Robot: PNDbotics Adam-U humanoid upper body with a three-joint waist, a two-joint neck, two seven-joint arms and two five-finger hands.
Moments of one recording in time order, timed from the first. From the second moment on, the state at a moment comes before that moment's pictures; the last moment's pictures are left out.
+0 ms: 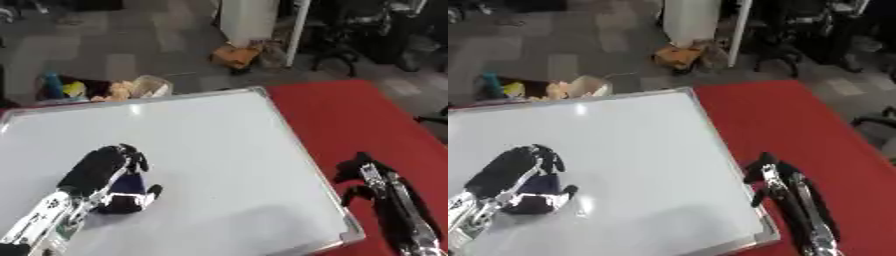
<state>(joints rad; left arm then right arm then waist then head) -0.73 0.36 -0.44 -1.35 -0.92 -0.02 -0.15 -0.04 -0.34 0.08 -1.98 -0.05 0.06 -0.26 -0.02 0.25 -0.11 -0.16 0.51</state>
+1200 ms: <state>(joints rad) -0.56 0.40 -0.15 -1.79 -0.17 0.04 -0.03 -0.03 -0.34 0.08 -1.98 -0.06 0.06 -0.27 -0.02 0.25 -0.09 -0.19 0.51</state>
